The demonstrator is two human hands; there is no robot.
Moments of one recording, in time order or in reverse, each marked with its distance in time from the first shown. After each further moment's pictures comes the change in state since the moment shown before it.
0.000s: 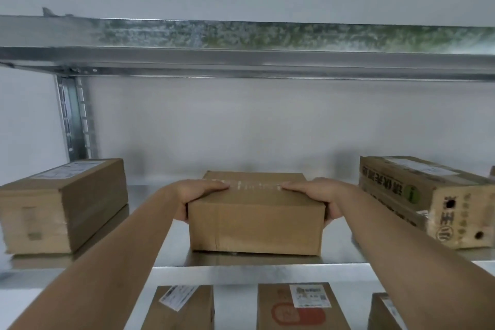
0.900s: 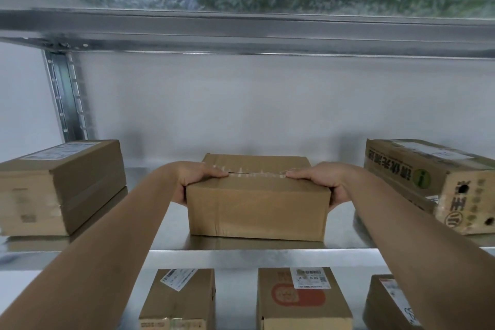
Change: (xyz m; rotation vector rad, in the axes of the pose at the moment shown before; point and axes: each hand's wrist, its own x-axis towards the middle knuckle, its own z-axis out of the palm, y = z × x) left_hand 0.015 0.002 -0.006 -0.039 -0.046 -0.085; right_hand 0.016 0.001 -0.003 0.011 -0.056 0.028
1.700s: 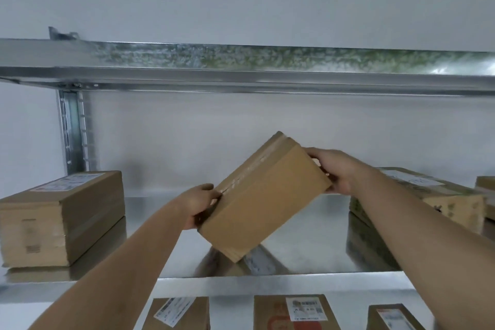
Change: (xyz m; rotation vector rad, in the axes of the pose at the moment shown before) left_hand -0.012 0.003 0.028 -0.063 0.202 0.223; right_hand -0.058 -0.036 -0.035 0.275 0.220 -0.323
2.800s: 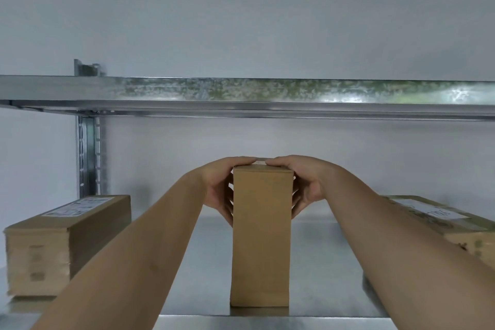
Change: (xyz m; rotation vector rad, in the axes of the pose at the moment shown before) left_hand -0.014 0.103 0.001 -0.027 -0.369 -0.021; right_hand 0.020 -0.054 0.049 -0.117 -0.308 0.145
